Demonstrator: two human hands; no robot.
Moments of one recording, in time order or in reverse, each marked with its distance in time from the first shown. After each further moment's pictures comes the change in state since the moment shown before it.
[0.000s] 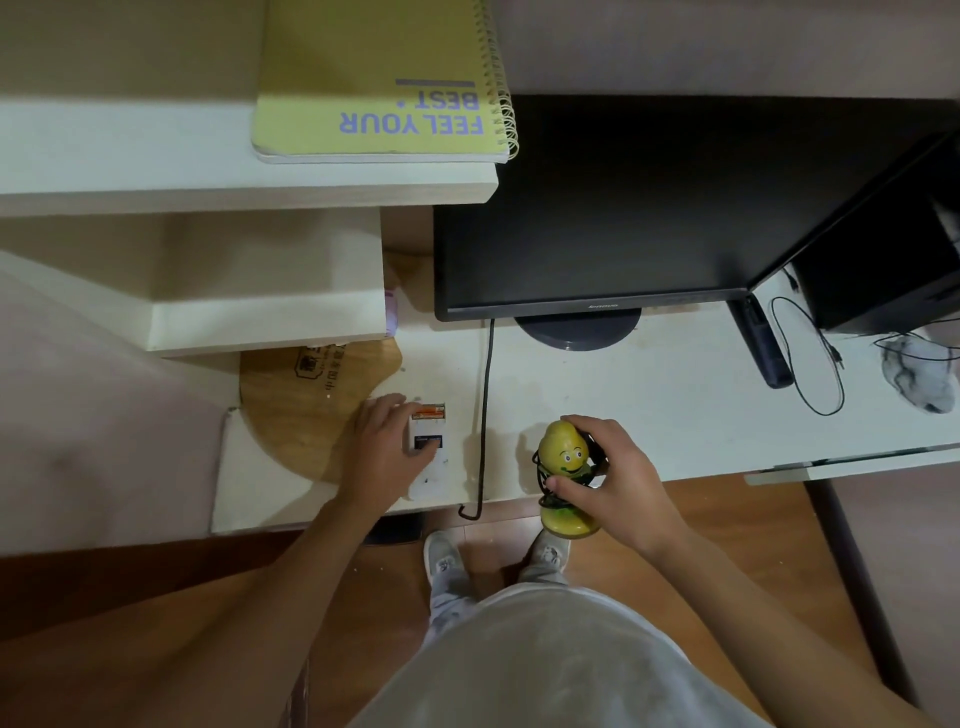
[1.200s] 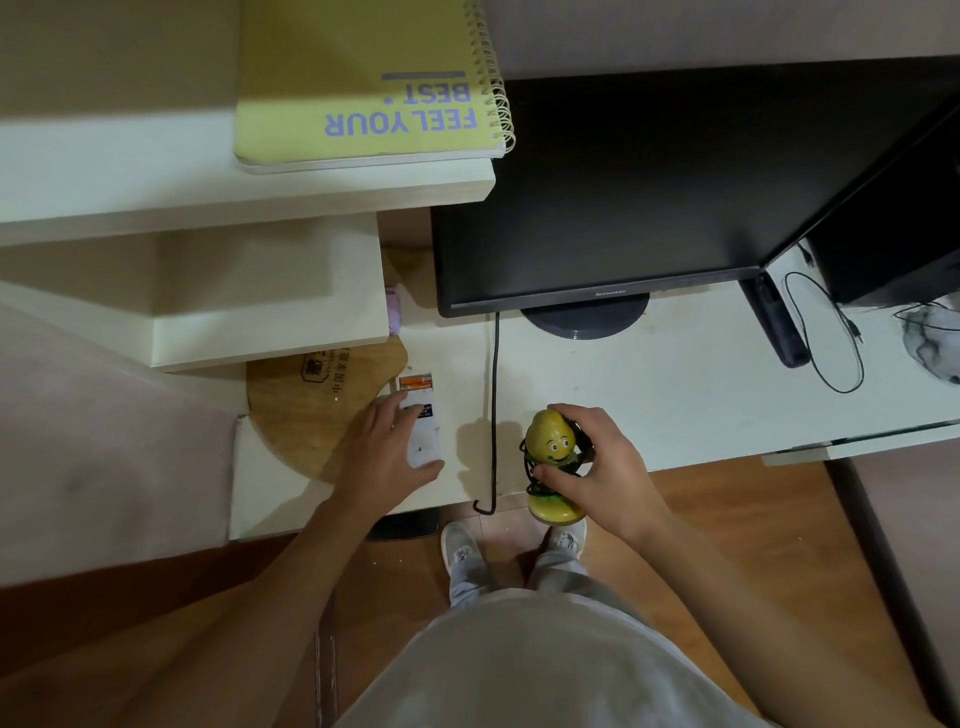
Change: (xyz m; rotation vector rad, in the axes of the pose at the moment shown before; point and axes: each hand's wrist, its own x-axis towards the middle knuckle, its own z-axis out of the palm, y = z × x) left_hand 0.001 -0.009 -0.015 0.265 -0.157 0.074; right_hand 0.009 -0.013 0.024 0.024 0.009 0.038
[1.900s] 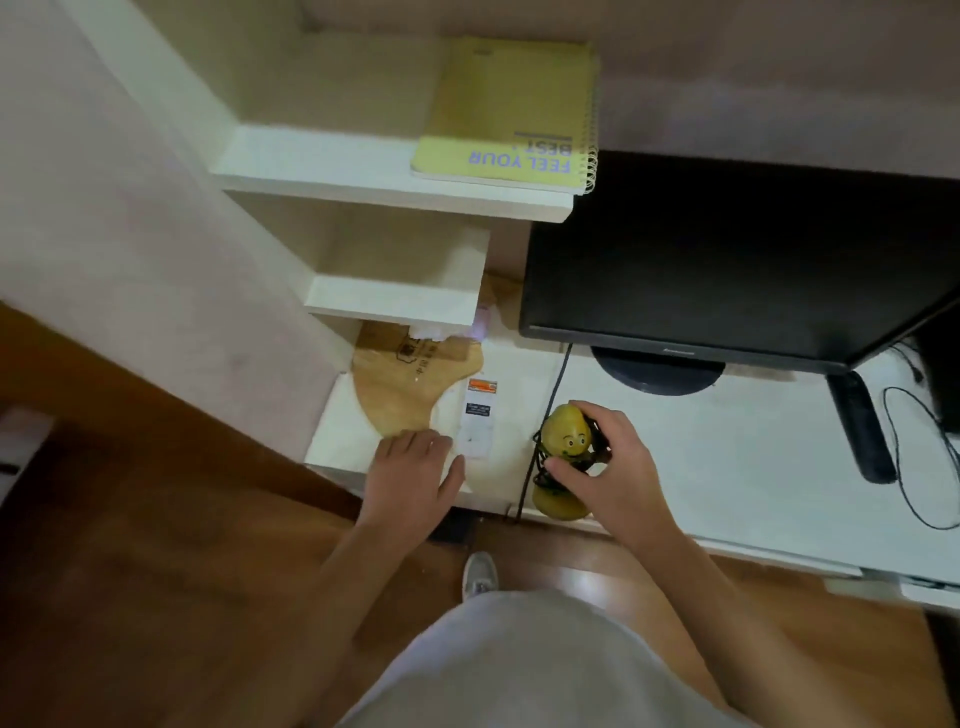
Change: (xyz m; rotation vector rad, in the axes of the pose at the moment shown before) left_hand -0.101 0.058 -0.046 0.207 0.217 -0.191; right_hand 0.004 -0.031 -0.011 0.076 -0.052 -0.246
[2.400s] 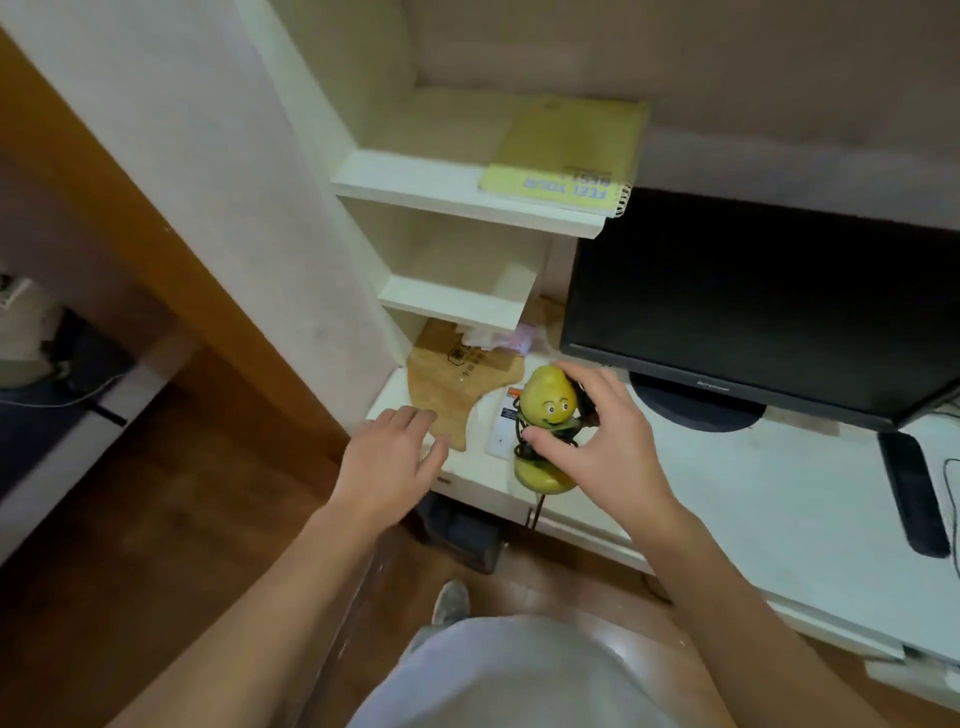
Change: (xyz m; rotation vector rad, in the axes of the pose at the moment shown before) left_hand -0.055 -0.003 -0.078 -0.024 0.067 -0.176; right_hand -0.015 -0.087 -0.029 0.051 -0.124 -0.309
